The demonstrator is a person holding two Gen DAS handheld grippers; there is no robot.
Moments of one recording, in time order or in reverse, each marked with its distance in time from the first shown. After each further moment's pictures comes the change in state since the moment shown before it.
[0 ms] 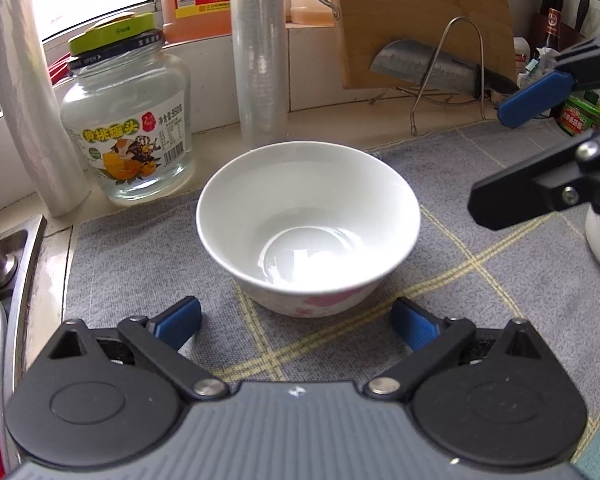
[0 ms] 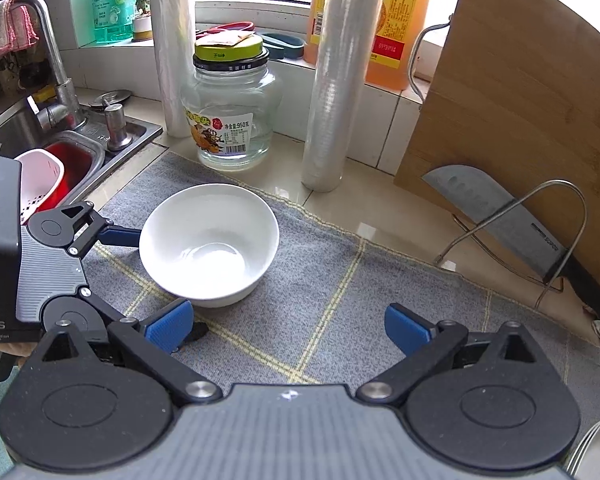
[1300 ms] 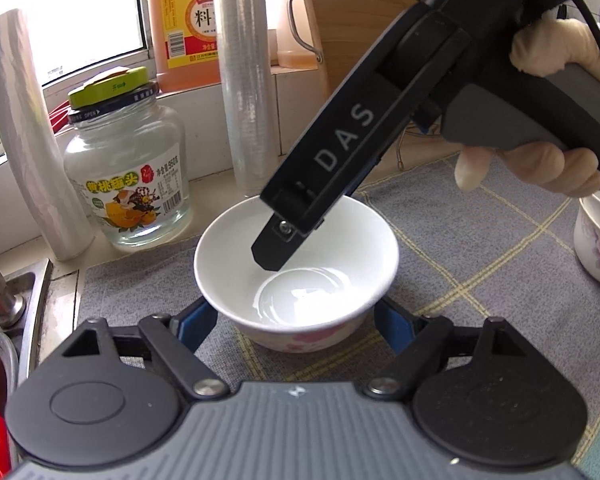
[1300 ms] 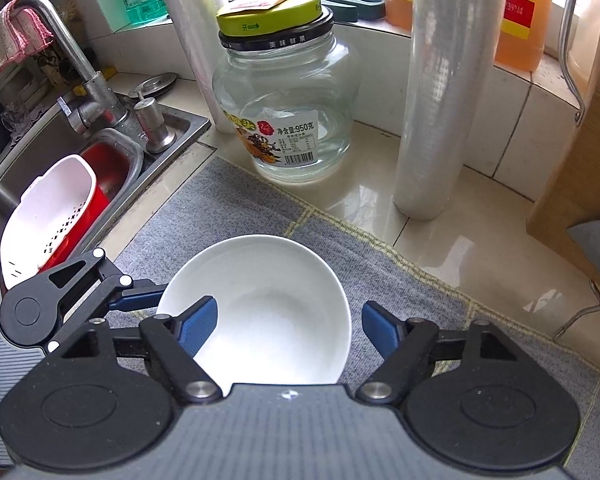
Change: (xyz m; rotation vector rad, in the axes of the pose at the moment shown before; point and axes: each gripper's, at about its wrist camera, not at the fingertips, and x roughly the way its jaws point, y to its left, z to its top) left arm -0.018 -0.006 0.004 0.045 -0.114 0.003; right arm 0.088 -0.009 0.062 -0.006 0.131 0.266
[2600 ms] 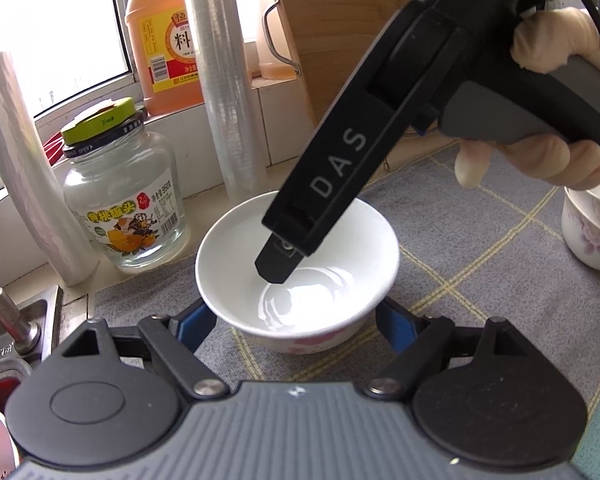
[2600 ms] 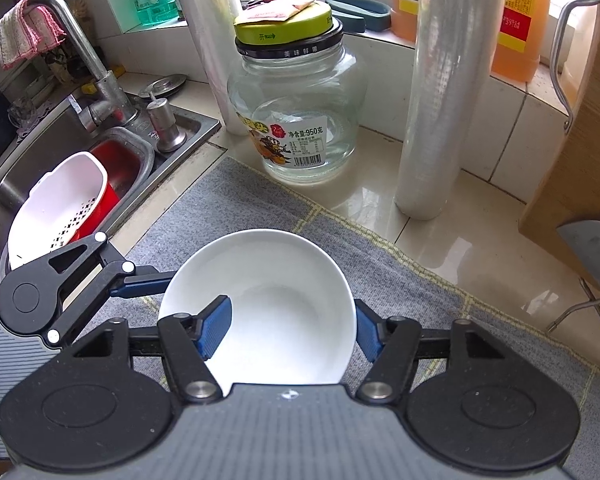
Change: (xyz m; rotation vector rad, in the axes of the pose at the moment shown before) left arm -0.014 -0.009 0.009 0.083 0.003 0.004; right arm -0.017 0.009 -0.008 -0.010 -0.019 0.006
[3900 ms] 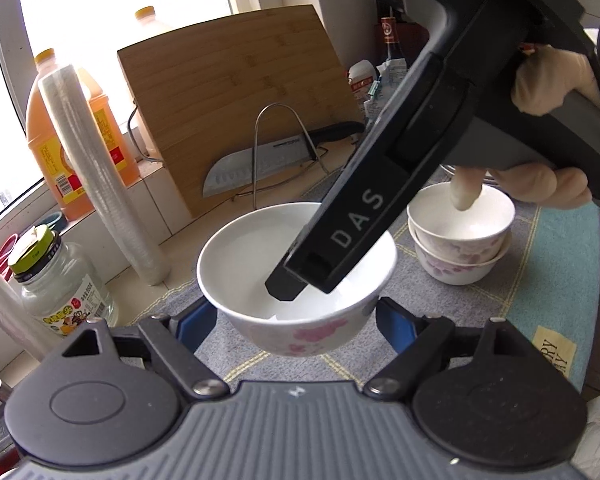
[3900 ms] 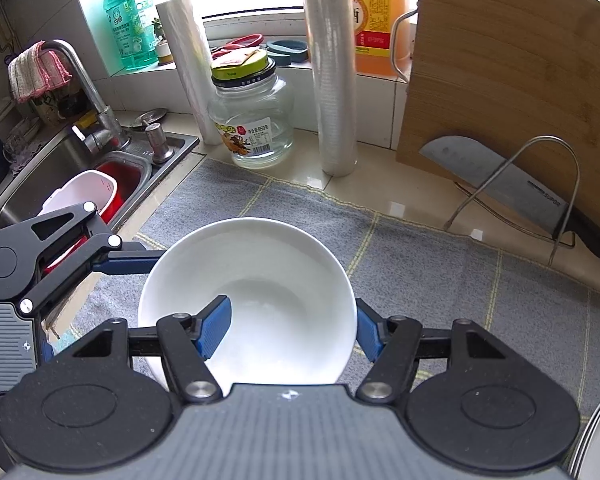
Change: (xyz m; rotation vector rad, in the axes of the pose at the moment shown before) left arm -0.073 -0.095 0.047 0.219 -0.028 -0.144; right arm -0.127 -0.008 -0.099 0.130 -0.117 -0.100
